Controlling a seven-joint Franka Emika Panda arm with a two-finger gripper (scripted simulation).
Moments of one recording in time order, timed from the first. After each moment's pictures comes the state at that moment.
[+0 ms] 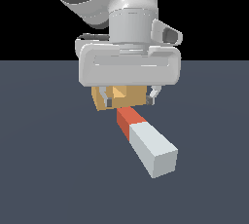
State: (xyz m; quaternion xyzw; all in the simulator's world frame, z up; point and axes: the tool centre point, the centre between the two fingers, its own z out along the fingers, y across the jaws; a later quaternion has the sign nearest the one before) arm 0.012 -0.043 0.110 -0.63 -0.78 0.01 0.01
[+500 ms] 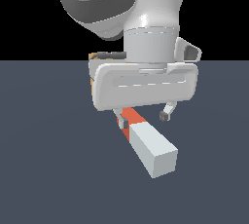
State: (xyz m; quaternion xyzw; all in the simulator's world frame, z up) arm 0.042 -0.071 0.080 -0.58 -0.81 0.00 0.00
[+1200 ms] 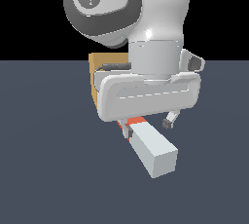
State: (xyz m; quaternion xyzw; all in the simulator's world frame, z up) arm 0.050 -0.075 0.063 -0.57 -0.82 0.00 0.00
